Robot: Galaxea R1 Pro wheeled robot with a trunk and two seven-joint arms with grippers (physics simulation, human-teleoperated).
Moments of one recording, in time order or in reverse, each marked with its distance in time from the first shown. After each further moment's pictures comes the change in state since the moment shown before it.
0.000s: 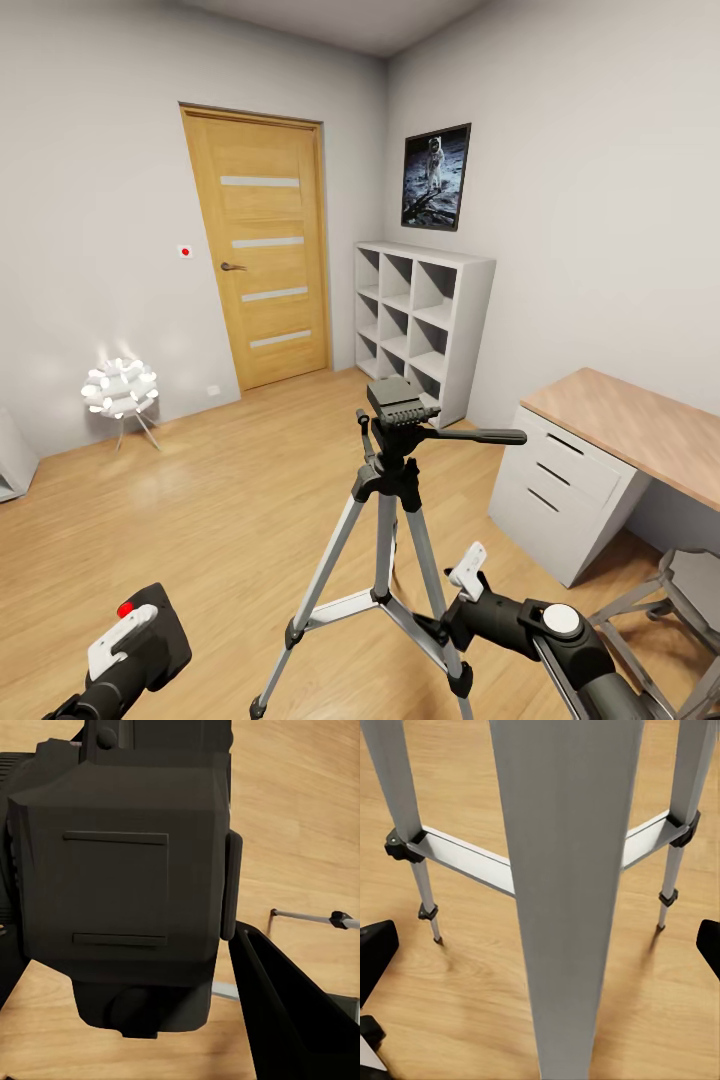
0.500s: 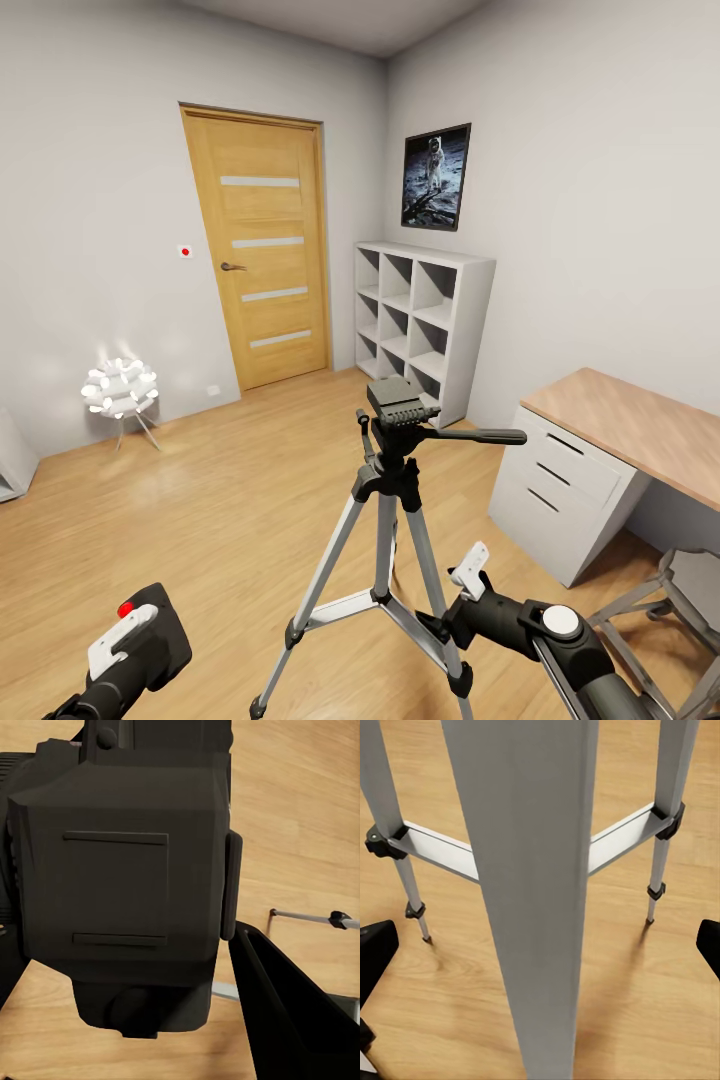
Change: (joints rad) left arm 0.000 0.000 0.000 -0.001 0.000 0.000 0.000; right arm 0.000 0.000 0.001 0.013 0.000 -0.002 -0.038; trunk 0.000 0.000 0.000
